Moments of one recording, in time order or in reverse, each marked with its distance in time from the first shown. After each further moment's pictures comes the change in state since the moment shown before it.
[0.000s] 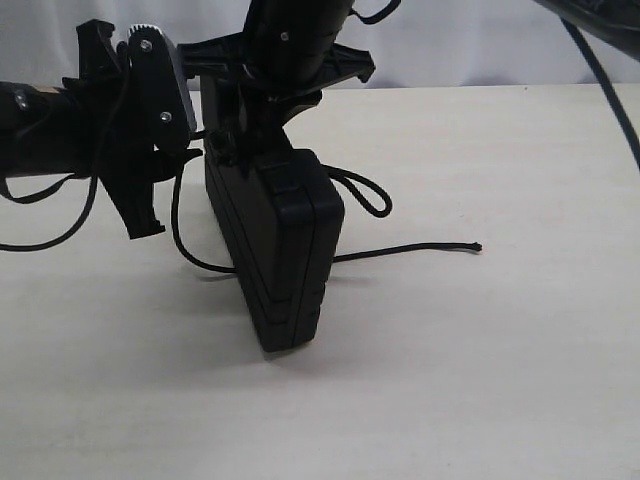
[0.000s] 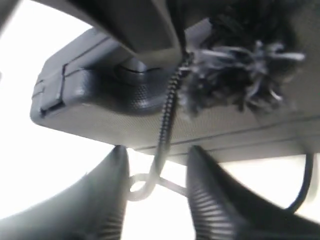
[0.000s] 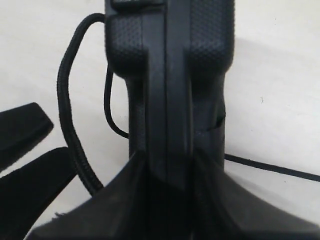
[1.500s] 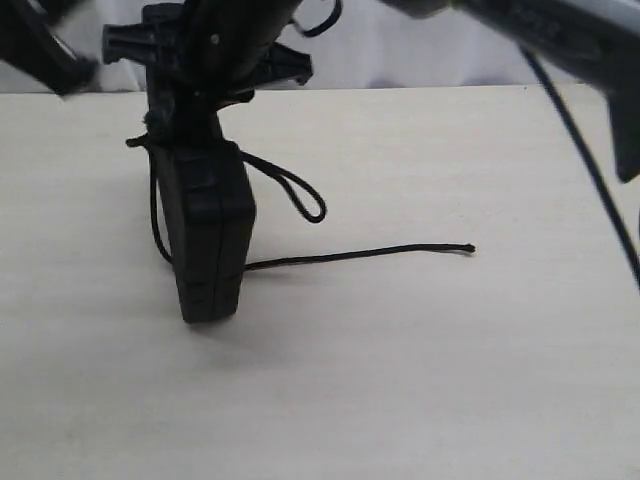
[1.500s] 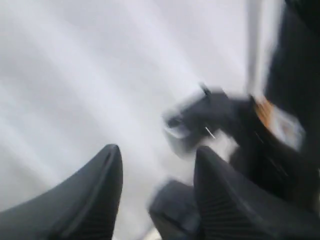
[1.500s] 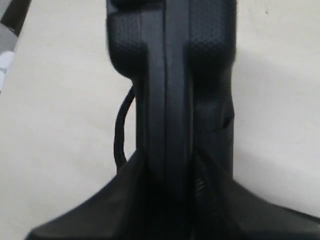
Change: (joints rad) left arm 0.000 -0.445 -0.027 -0.189 -0.115 -0.309; right arm 0.106 0.043 -0.011 -0.007 -0.240 0.116
